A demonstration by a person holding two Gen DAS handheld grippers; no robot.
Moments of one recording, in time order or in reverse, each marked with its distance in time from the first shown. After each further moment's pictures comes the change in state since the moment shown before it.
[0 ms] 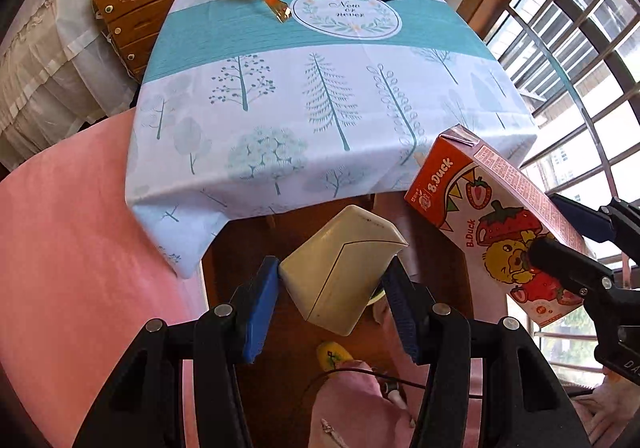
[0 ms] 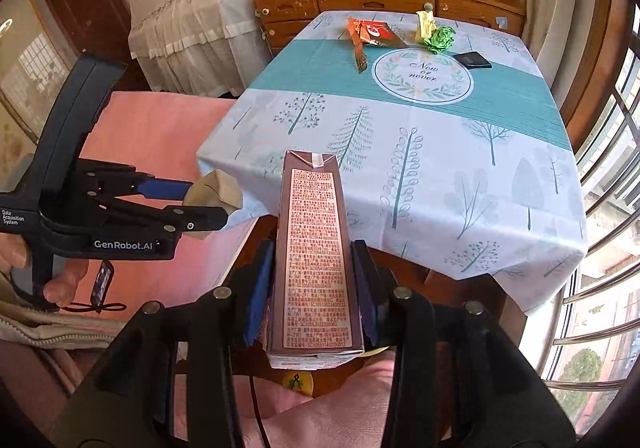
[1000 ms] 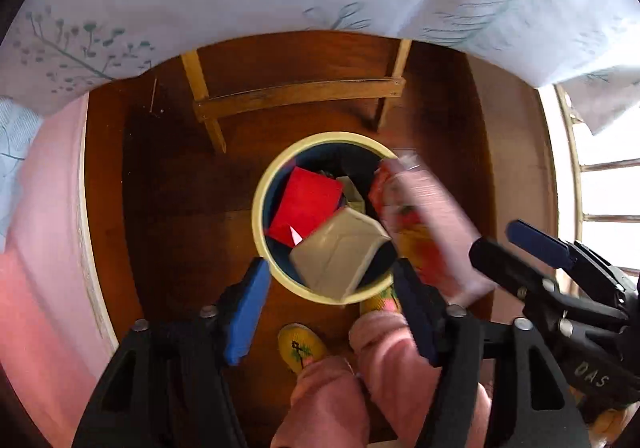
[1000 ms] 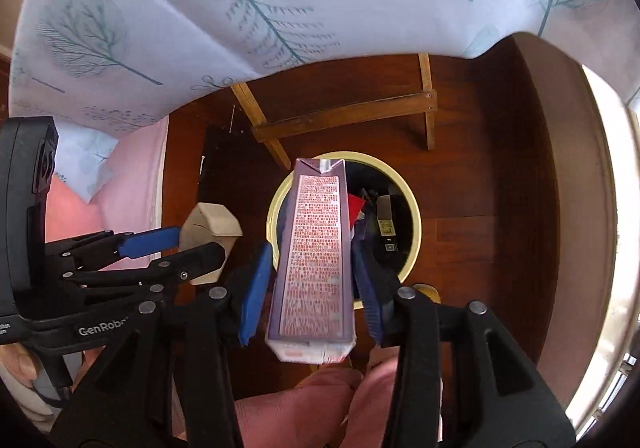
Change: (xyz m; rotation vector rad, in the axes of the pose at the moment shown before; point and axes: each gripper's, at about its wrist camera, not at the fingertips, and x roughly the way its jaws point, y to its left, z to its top) left arm 0.360 -0.031 -0.046 -0.094 0.254 -0.027; right arm 0.284 -0.165 -0.195 0.488 0.261 -0.007
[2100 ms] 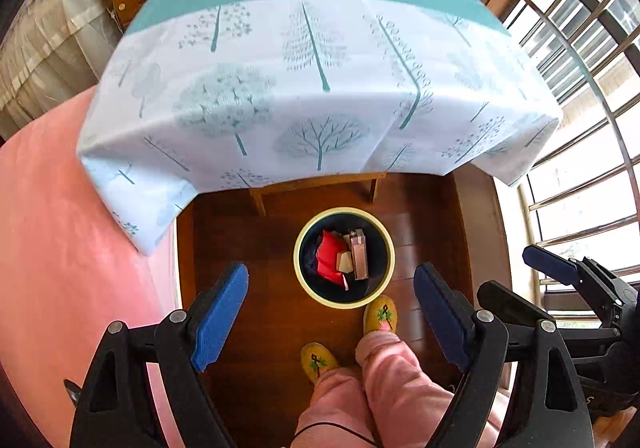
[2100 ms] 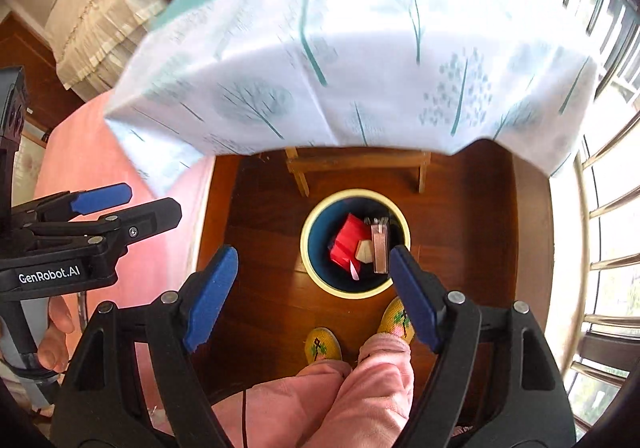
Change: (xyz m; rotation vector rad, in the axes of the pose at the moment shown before) left arm -0.287 -0.006 -0.049 0.027 -0.262 0.037; right arm -0.194 0.107 -0.015 -0.145 -0.128 -0.046
